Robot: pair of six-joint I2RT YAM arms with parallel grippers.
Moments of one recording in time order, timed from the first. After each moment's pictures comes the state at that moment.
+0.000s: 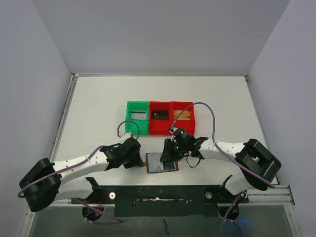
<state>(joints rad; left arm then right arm) -0.91 1.20 0.53 -0.41 -0.16 -1.09 0.81 1.47 0.63 -0.09 -0.30 0.77</state>
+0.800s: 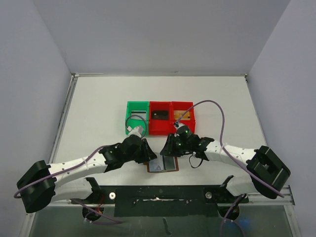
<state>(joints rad) -0.96 1.11 0.54 -0.13 -0.05 -1.09 0.81 1.36 0.63 -0.10 -0.20 0.88</state>
